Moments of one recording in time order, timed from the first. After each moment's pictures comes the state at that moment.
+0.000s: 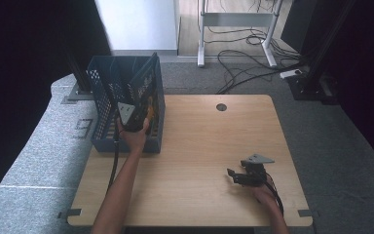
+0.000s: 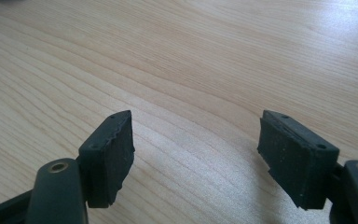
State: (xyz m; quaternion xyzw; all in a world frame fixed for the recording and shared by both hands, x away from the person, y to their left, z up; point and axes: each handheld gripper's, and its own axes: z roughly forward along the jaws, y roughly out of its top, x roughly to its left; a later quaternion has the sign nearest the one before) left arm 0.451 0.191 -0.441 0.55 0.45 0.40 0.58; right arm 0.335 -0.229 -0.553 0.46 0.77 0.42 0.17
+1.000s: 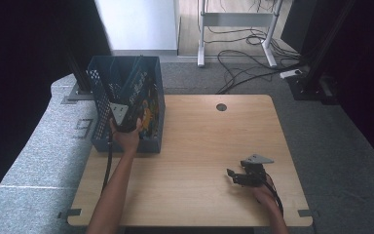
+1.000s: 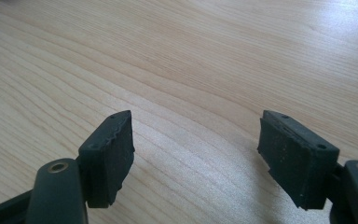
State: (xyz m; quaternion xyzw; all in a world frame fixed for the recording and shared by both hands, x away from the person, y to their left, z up) left arm 0.444 0.212 -0.435 0.54 0.46 0.44 0.55; right arm 0.335 -0.228 -0.553 0.46 0.77 0.41 0.17
